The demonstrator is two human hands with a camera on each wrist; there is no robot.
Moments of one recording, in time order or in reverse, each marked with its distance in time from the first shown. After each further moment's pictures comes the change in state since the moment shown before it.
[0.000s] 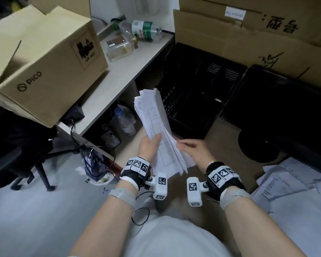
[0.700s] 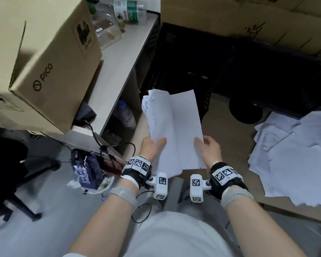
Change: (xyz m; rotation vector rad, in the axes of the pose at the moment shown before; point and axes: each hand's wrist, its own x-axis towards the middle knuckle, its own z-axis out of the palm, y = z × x) left_hand 0.005 -0.024 -0.110 0.085 -0.324 -0.103; right_hand -0.037 0.064 0.104 -0.038 0.730 0.219
